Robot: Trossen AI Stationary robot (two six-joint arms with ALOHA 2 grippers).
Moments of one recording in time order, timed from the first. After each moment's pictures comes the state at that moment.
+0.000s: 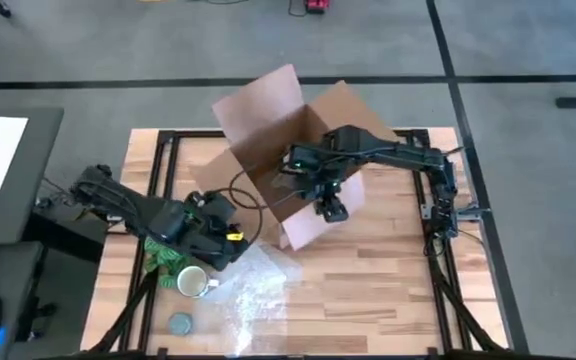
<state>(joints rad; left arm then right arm) -0.44 1.51 1.56 -1.45 -0.66 -1.19 -0.12 1.97 2.17 -1.56 -0.22 -0.32</state>
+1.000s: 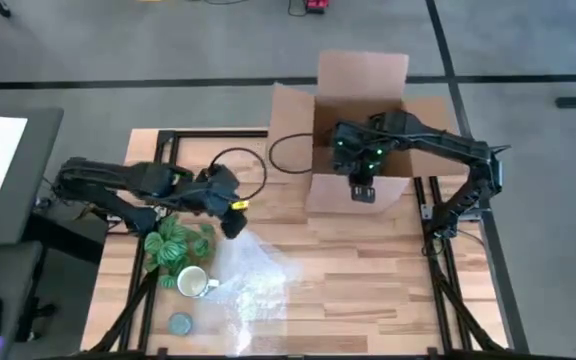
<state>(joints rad) -0.23 1.28 1.46 -1.14 -0.34 -0.78 -0.26 1.62 1.79 -1.53 -0.12 -0.14</state>
